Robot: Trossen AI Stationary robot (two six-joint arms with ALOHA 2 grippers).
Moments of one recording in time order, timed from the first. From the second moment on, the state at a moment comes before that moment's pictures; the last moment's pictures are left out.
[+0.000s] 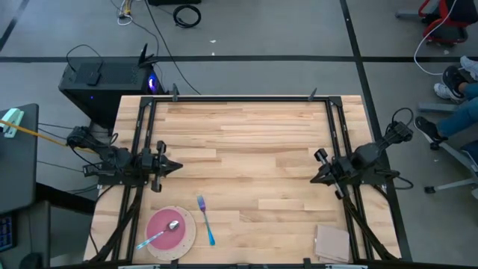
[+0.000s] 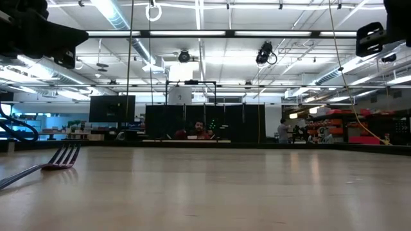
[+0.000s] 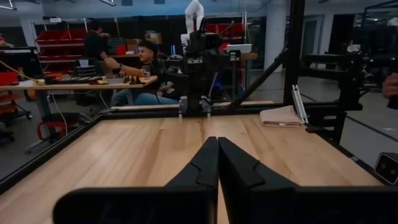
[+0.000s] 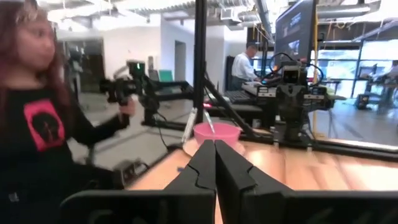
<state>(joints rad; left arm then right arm) -0.50 0.01 0.01 0.09 -0.52 0.05 0.55 0.00 0.01 0.14 0.15 -0.03</state>
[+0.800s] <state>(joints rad) -0.50 0.01 0.01 0.10 -0.52 -0.04 0.55 0.01 0.01 0.09 0.16 -0.03</state>
